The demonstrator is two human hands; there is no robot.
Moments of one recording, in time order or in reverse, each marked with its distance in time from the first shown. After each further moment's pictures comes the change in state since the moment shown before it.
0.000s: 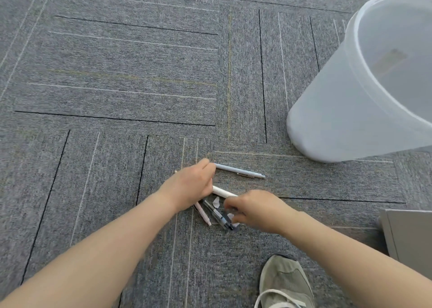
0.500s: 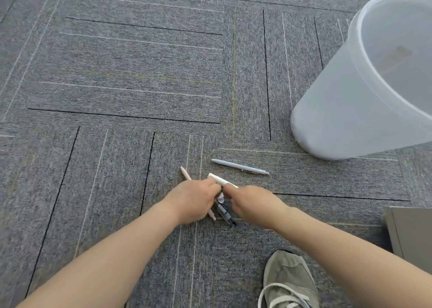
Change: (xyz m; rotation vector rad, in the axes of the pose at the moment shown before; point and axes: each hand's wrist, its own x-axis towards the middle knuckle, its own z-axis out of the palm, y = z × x) left_hand -0.029 0.014 0.009 0.092 -0.184 0.049; right_hand 0.014 -0.012 0.012 -0.007 0.102 0.048
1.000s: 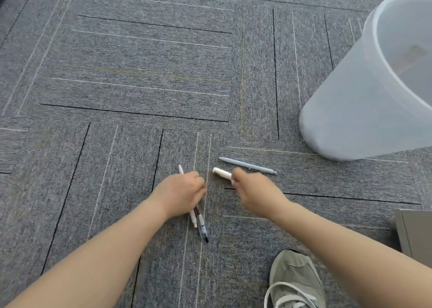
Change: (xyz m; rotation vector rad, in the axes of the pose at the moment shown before) left_hand -0.026 -0.028 -0.003 0.053 0.081 -0.152; right_hand 0.008 -0.012 -0.015 0.209 0.162 0.154
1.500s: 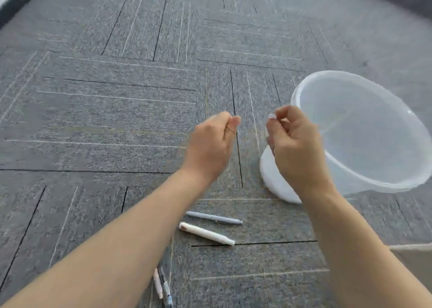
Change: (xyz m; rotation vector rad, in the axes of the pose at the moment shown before) left_hand 0.136 0.091 -0.170 -0.537 0.782 0.002; right_hand -0.016 0.003 -0.200 0.671 0.942 -0.012
